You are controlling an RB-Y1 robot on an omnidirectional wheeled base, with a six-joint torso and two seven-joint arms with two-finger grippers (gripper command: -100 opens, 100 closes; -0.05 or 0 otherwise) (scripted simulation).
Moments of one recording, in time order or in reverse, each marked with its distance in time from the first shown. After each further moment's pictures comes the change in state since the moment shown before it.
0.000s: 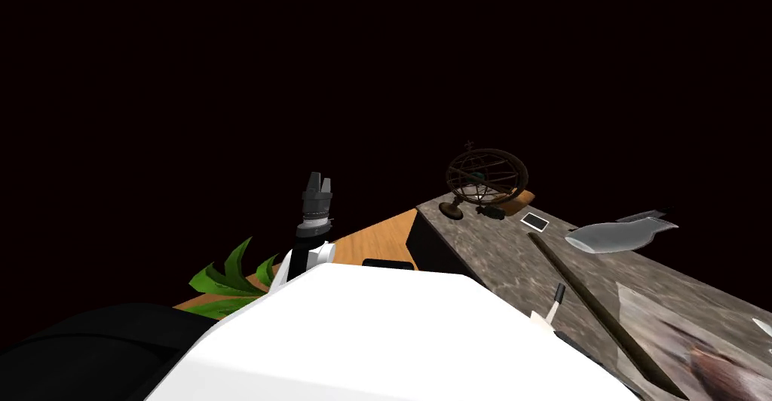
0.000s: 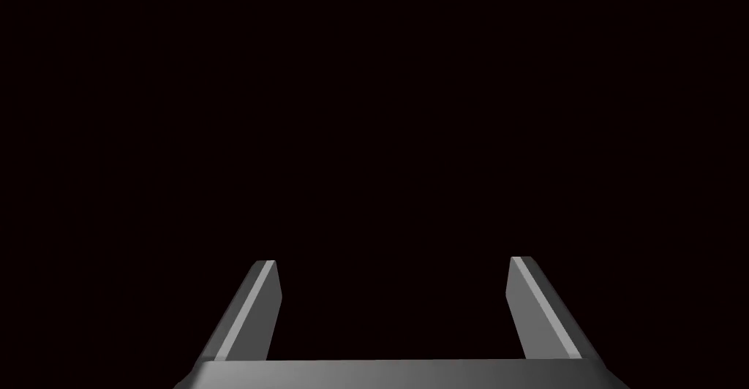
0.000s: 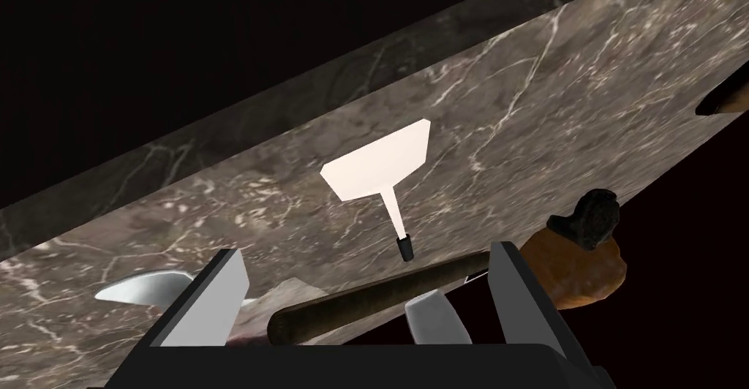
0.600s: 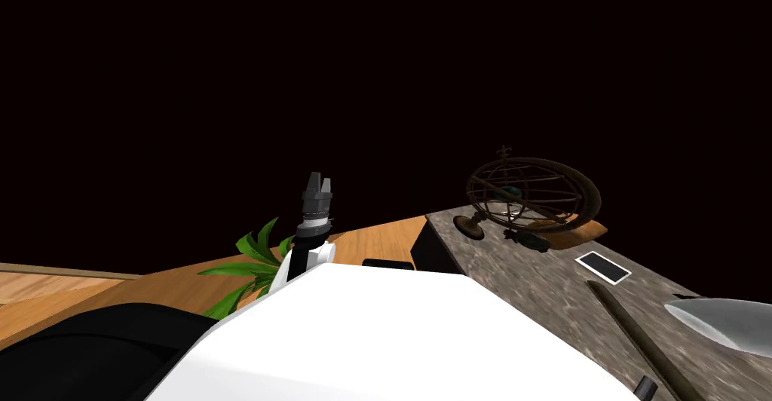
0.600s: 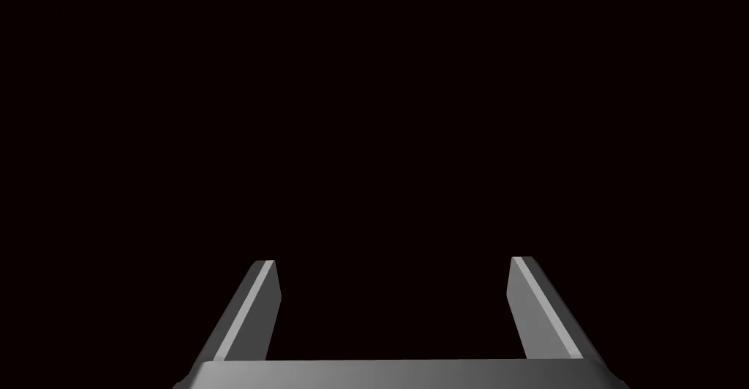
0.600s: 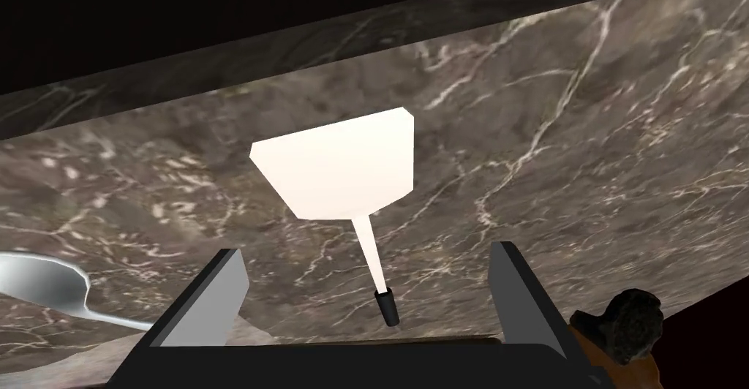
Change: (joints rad) left arm 0.000 0.000 0.000 0.000 0.000 0.000 0.000; right arm 0.132 -0.158 0.060 0.018 -0.038 0.106 -0.115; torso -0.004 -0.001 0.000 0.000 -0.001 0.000
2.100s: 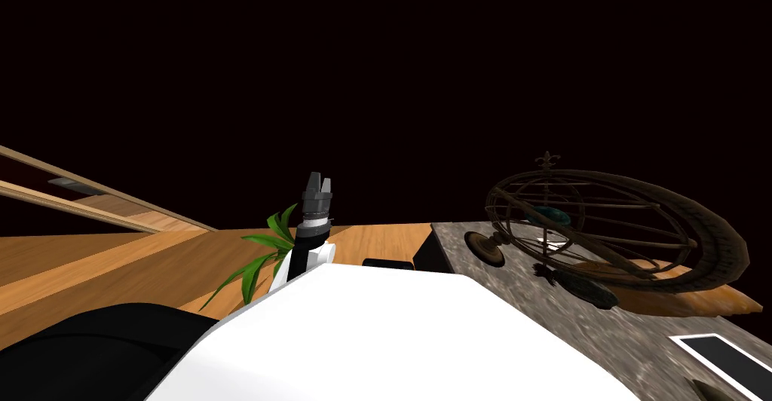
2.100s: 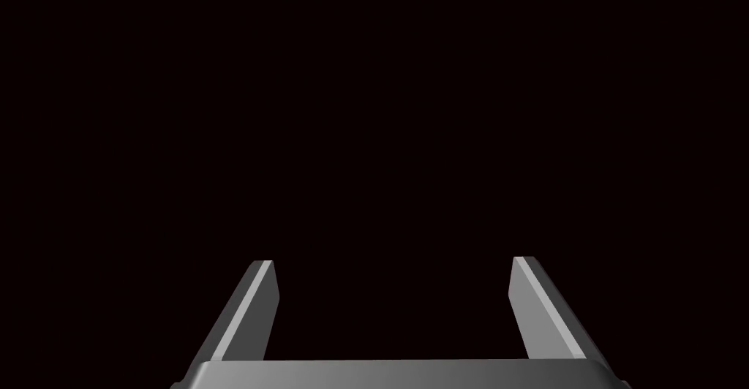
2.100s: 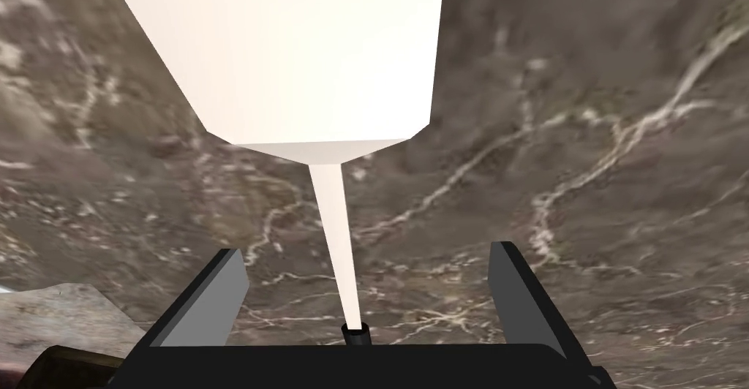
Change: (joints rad) left arm 0.000 0.000 0.000 0.000 0.000 0.000 0.000; right arm -0.018 -0.170 0.152 0.142 -0.048 0.070 -0.094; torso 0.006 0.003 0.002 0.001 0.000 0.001
